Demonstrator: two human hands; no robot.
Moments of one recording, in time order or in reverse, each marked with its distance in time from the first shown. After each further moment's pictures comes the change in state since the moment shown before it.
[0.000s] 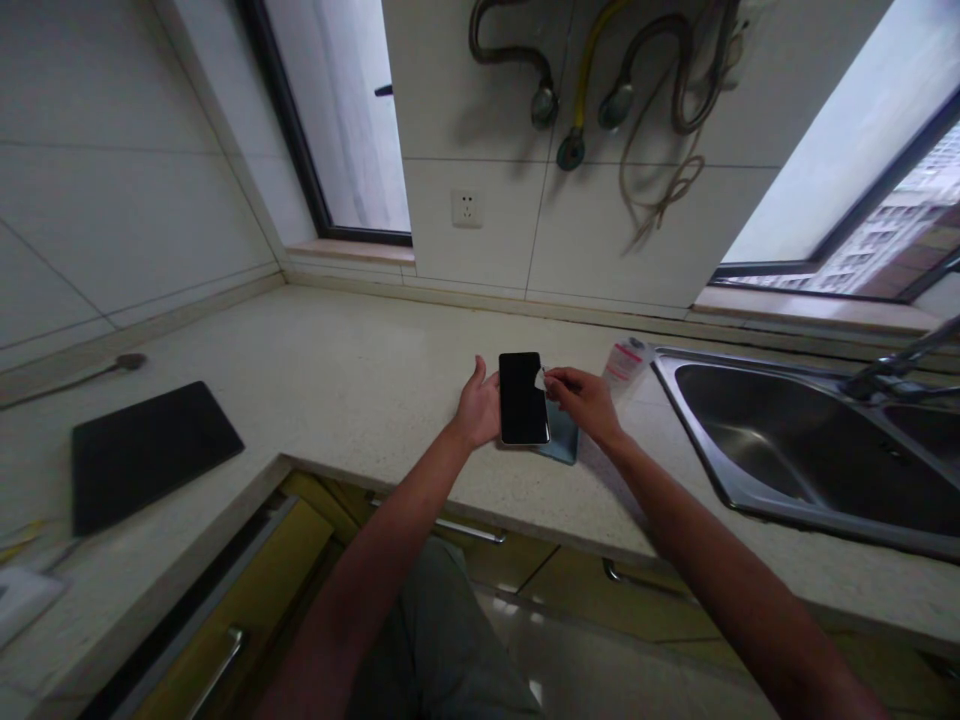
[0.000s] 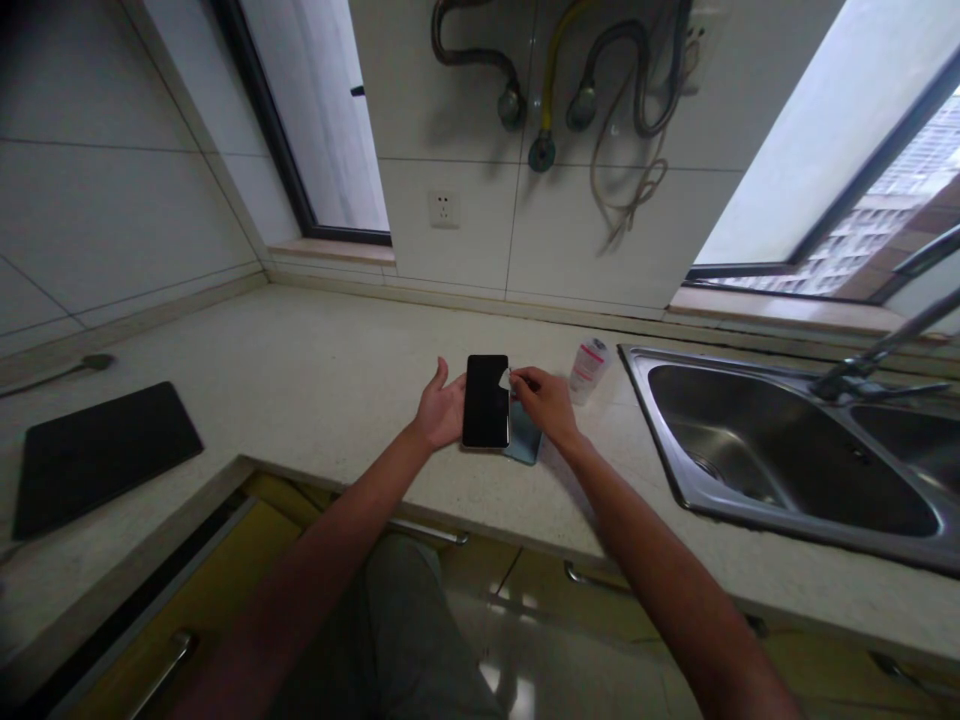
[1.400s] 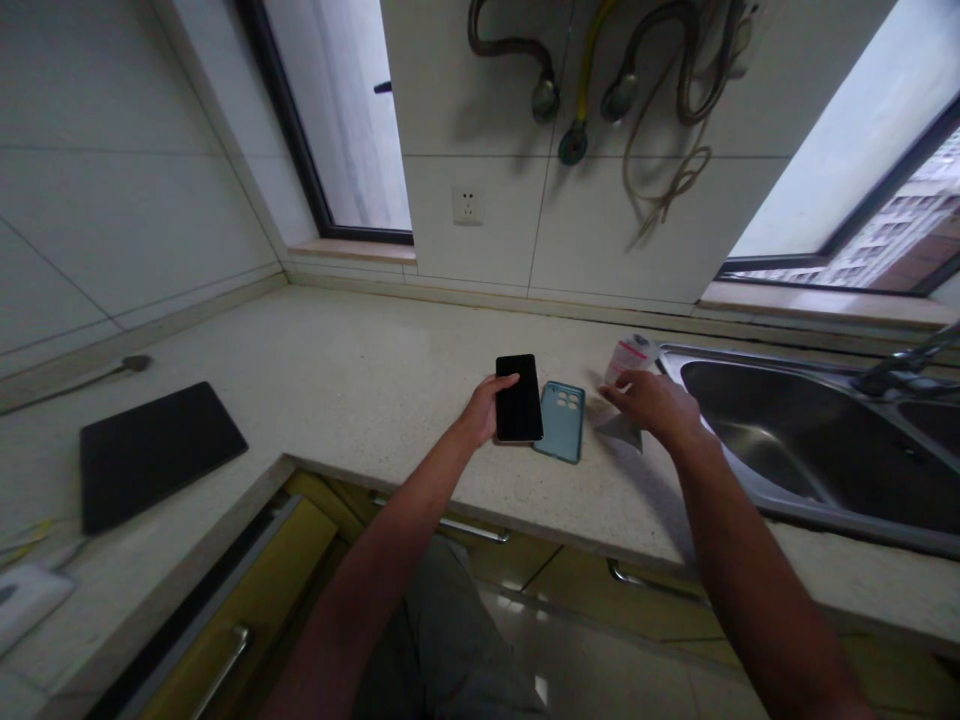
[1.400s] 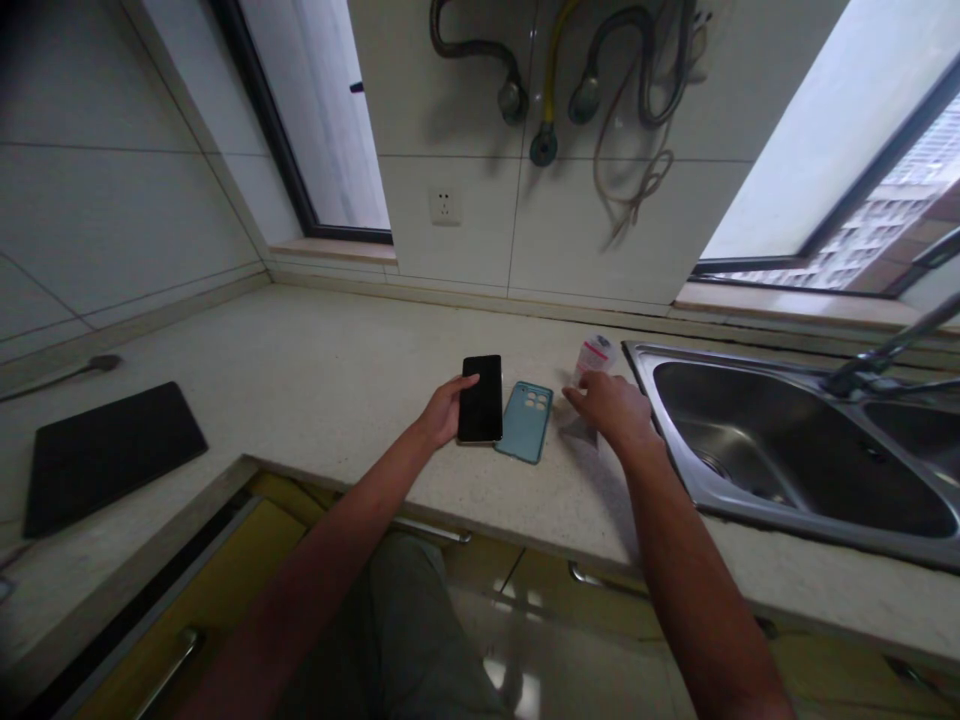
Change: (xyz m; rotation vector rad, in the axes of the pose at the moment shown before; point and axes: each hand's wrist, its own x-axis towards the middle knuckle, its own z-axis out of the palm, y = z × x) left_hand 0.011 -0.008 -0.012 0.310 0.249 0.136; right_hand 0.000 -0.023 -0.081 -1.014 -0.229 0.384
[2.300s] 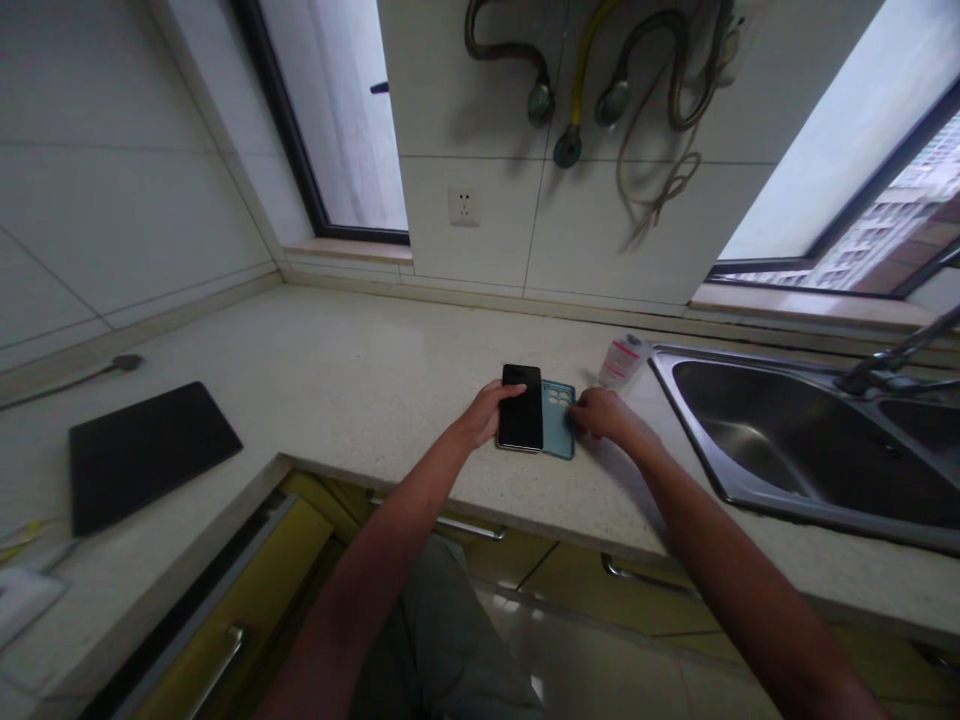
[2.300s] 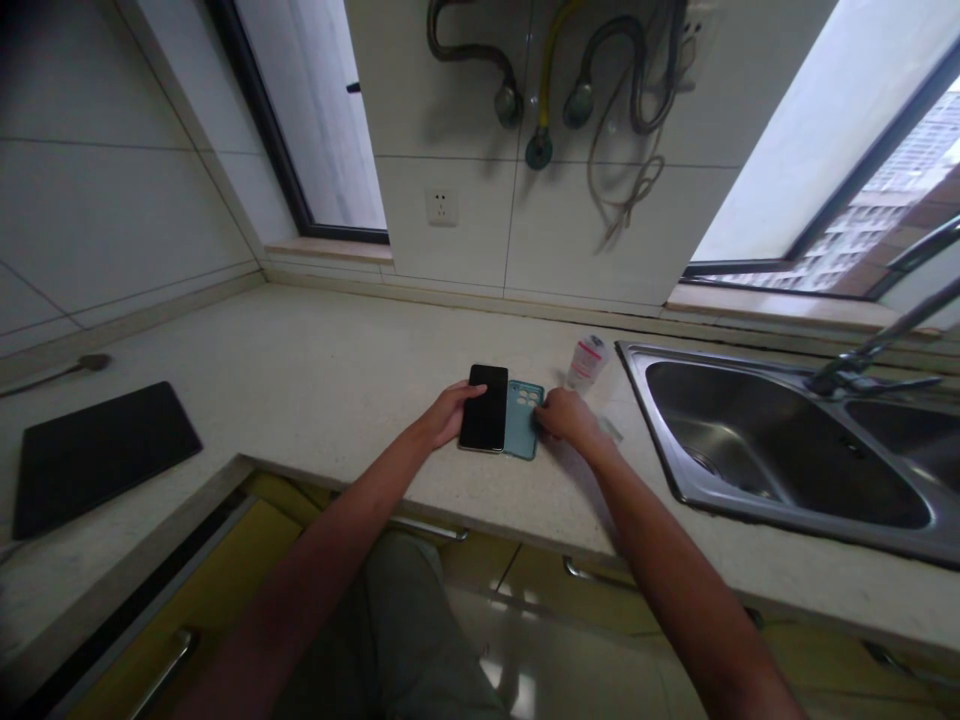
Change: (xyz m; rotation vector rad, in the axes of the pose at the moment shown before) left_hand 0.001 -0.007 -0.002 0.086 -0.147 -0.044; right_hand 0.008 -0.028 0.042 0.306 -0.246 -0.181
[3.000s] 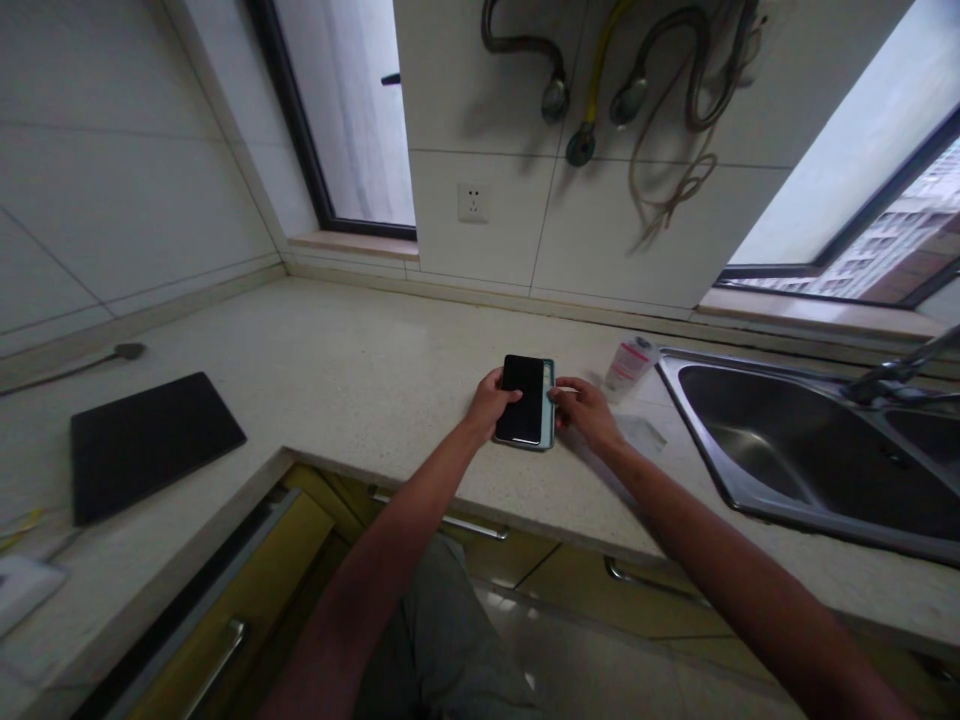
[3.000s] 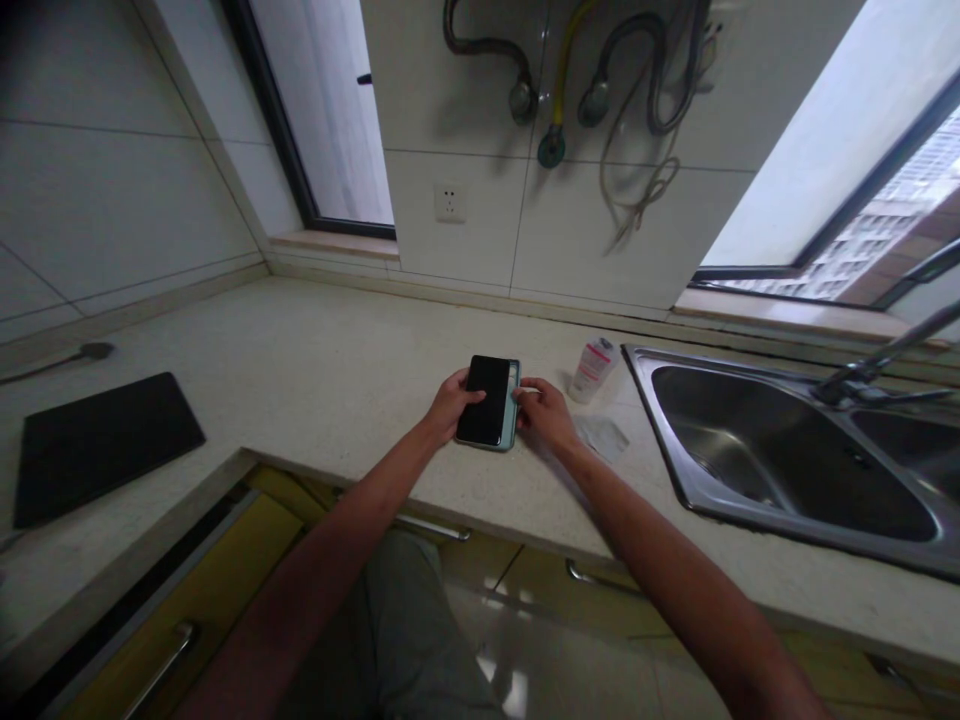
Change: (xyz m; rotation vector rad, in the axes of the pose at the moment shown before) left_hand 0.011 -0.007 -0.012 0.156 0.251 0.248; right_hand -0.001 -0.028 0.038 1.104 0.171 -0.140
